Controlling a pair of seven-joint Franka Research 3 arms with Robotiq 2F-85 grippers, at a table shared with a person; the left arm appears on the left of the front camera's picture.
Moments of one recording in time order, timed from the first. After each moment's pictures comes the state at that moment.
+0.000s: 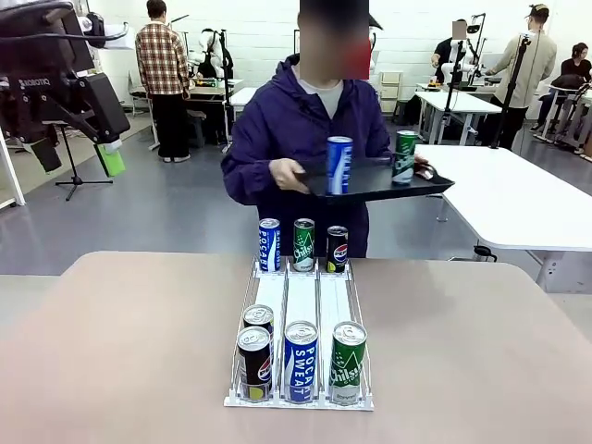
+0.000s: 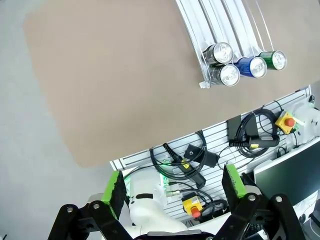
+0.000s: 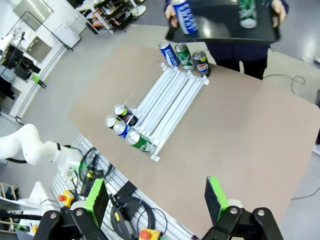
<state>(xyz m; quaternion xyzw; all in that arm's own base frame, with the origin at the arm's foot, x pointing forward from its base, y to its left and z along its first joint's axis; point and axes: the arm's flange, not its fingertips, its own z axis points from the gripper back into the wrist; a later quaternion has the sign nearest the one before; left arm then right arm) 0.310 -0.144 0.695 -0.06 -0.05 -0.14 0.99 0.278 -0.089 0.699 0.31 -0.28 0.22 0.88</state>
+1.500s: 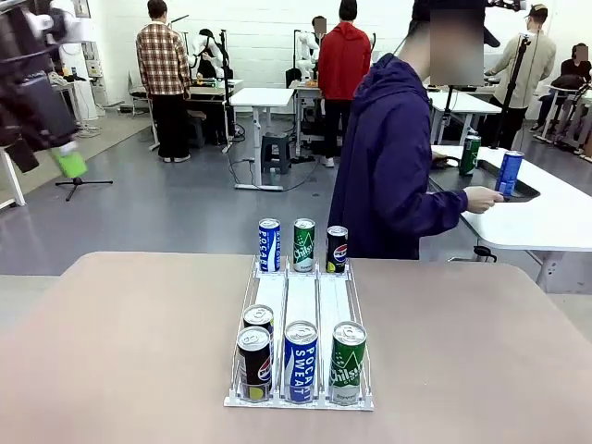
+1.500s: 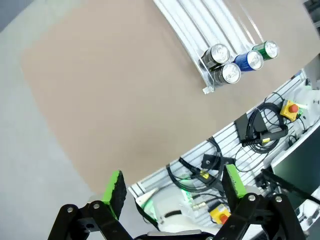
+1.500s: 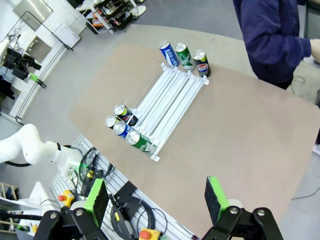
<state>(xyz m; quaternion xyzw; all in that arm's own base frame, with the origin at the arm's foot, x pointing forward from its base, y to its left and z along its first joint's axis) 0.302 -0.072 0.682 -0.10 -0.12 -0.24 0.96 0.278 -0.089 0.699 0.31 -0.28 0.22 0.88</state>
